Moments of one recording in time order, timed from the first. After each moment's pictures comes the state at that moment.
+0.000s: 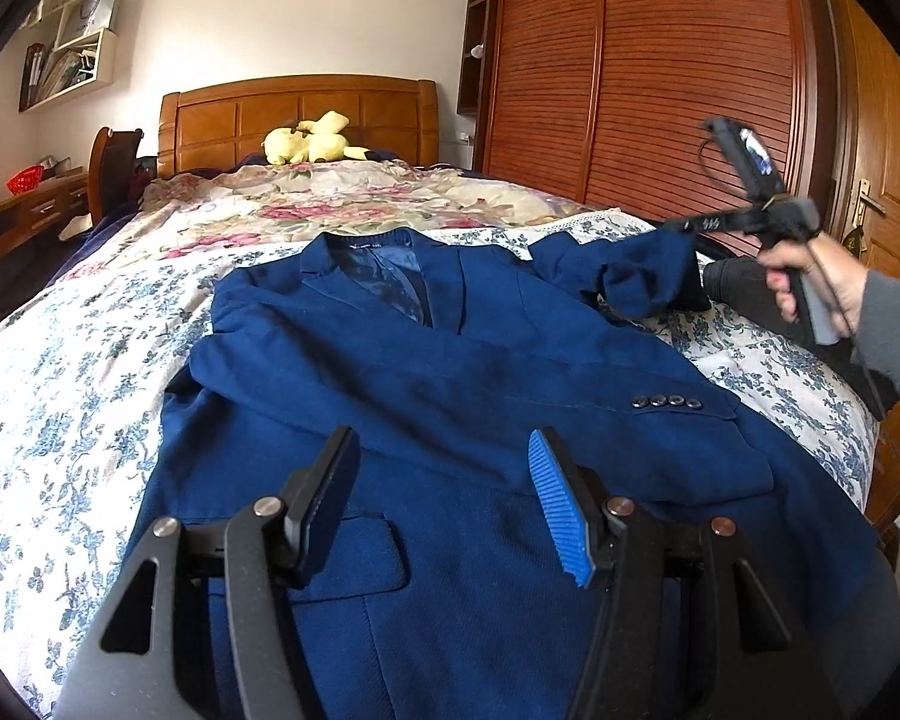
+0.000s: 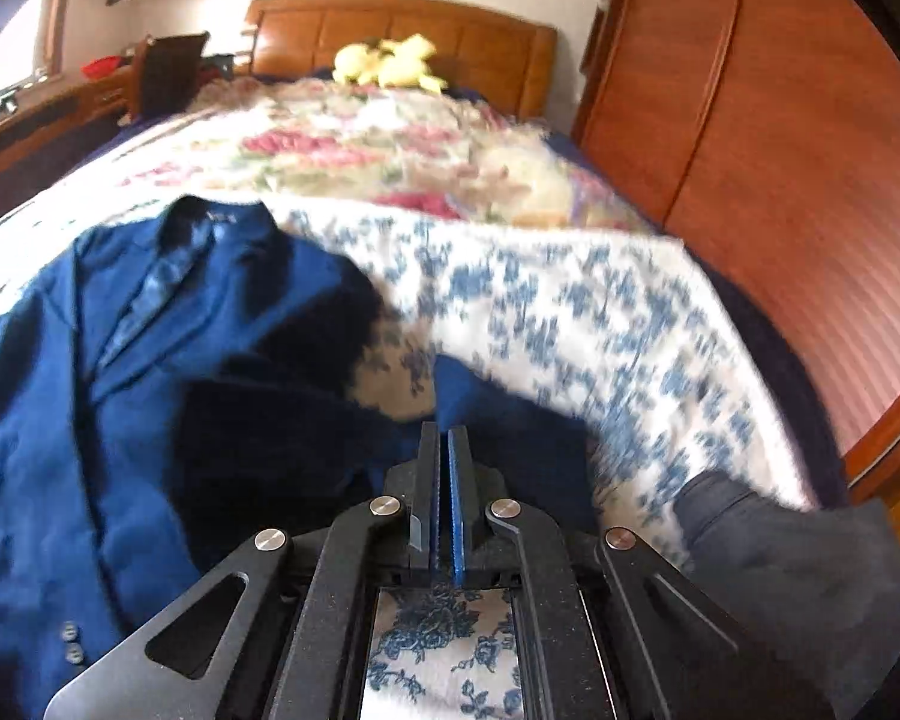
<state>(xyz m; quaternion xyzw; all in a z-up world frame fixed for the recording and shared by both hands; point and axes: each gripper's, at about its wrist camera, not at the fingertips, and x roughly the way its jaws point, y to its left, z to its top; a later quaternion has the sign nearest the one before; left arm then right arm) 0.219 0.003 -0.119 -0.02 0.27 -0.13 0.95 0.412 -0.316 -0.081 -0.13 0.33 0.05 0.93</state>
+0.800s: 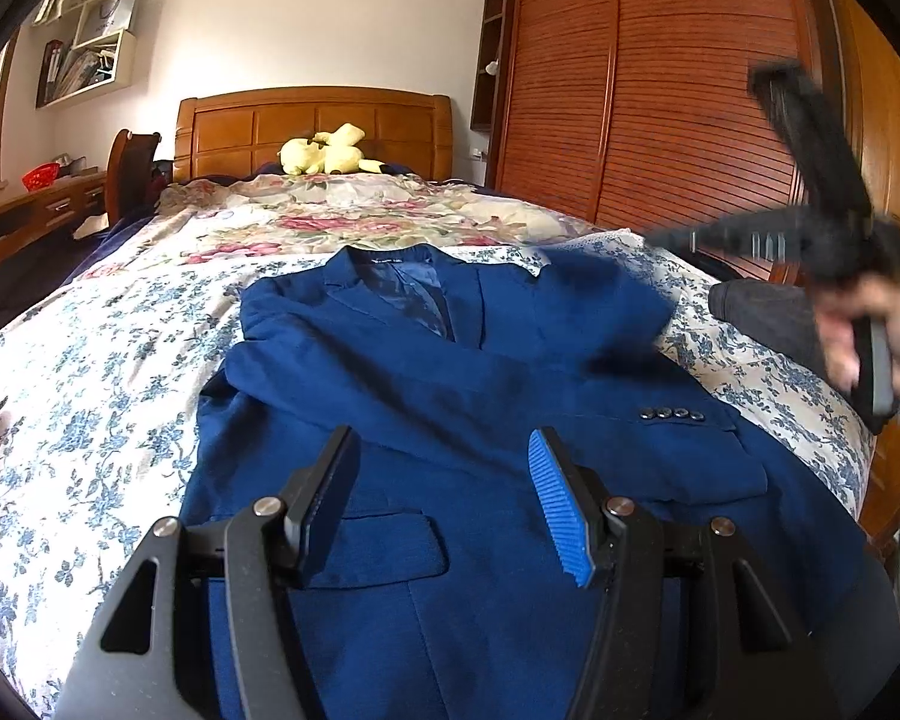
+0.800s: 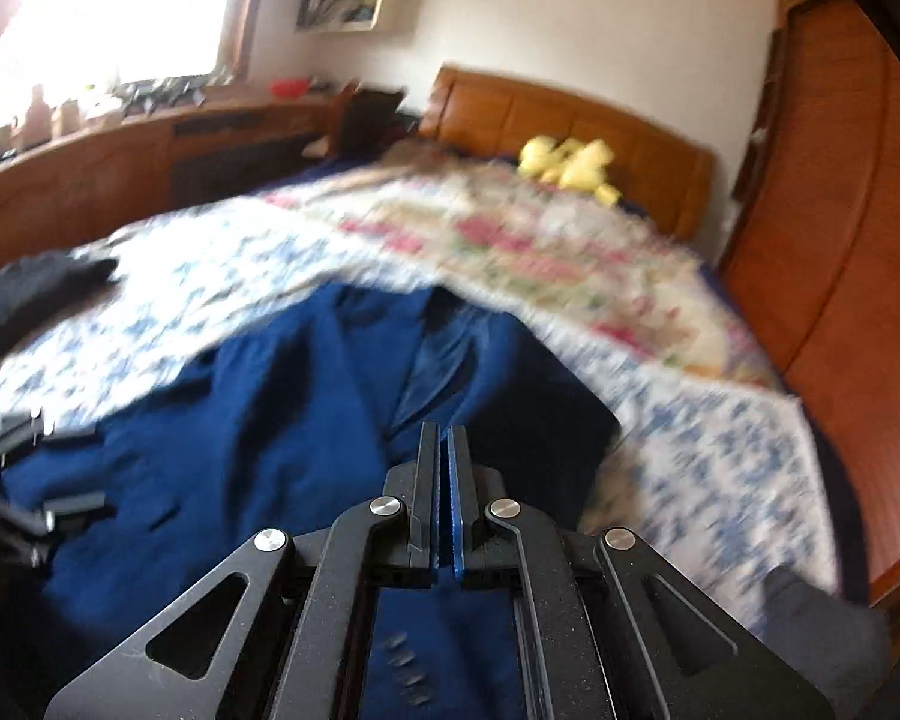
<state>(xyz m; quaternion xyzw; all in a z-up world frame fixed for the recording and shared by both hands) 0.204 0.024 -0.110 -0.03 0.25 -0.12 0.96 0.302 -0.168 -0.038 -0.18 0.28 0.24 0.91</state>
